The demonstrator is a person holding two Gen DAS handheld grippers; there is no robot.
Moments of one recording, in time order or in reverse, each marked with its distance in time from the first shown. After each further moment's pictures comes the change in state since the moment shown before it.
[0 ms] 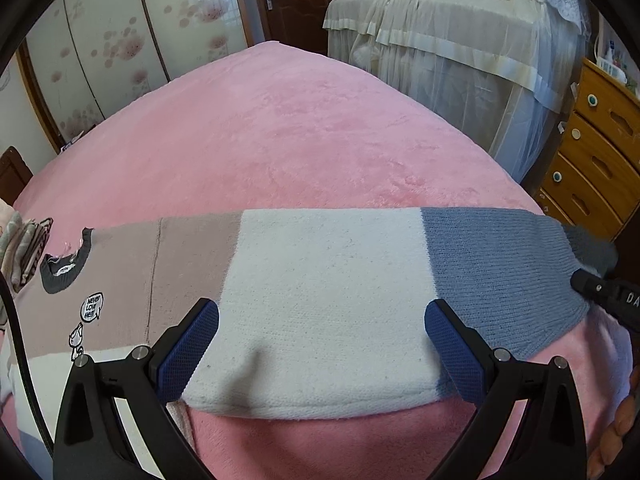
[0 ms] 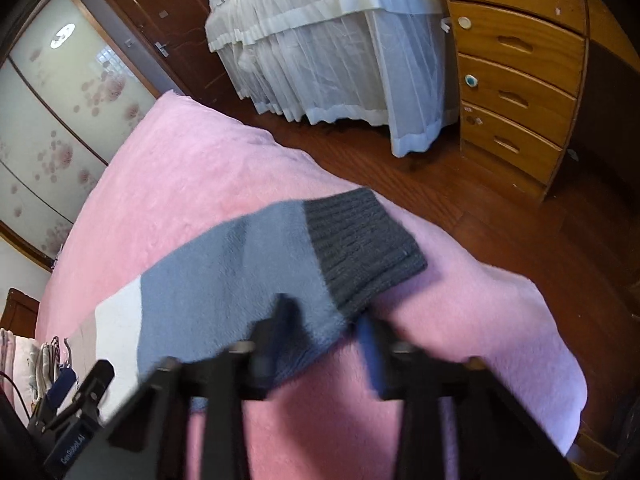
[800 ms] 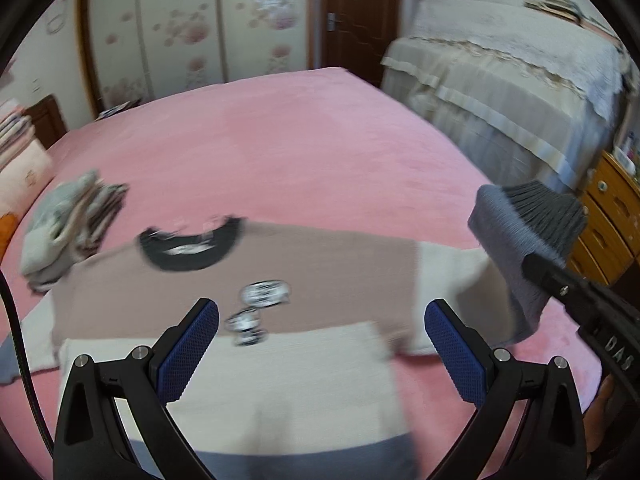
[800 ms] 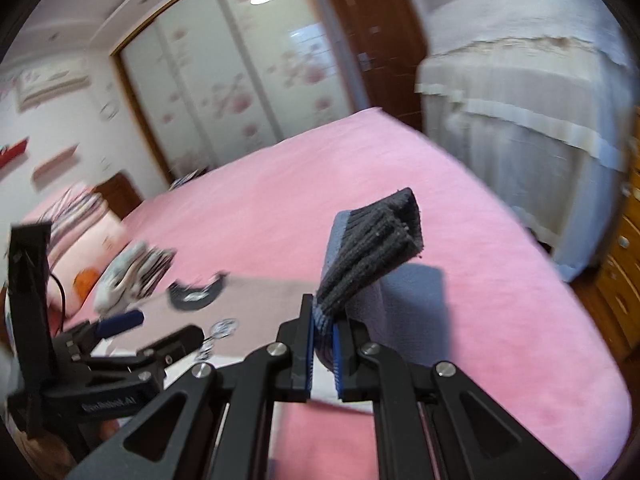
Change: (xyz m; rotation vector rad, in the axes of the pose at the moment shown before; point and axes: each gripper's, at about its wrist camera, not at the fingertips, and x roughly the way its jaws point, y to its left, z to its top) left arm -0.115 0.214 -0.027 -0.209 -0.072 0.010; right arm -0.085 0.250 -0.088 -0.566 -0.109 0.389
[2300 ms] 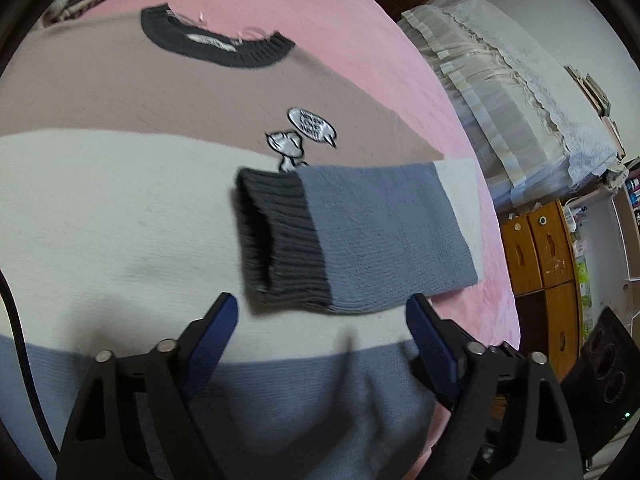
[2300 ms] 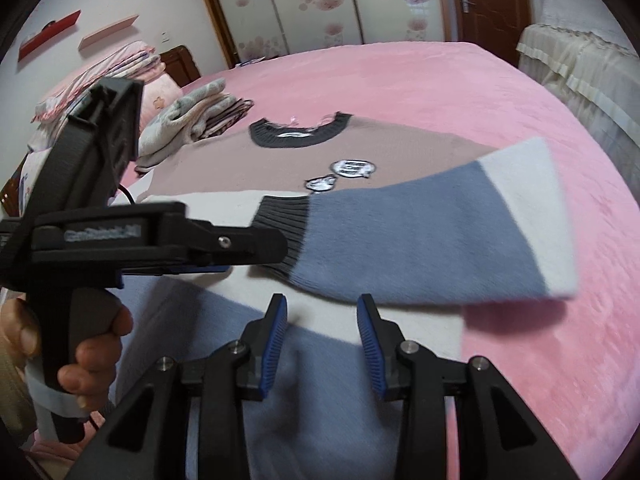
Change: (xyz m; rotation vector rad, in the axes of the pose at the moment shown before) left arm 0.081 0.104 -0.105 -0.363 0.332 -0.432; right arm 0.047 0.113 -0.127 -0.216 0.280 0.063
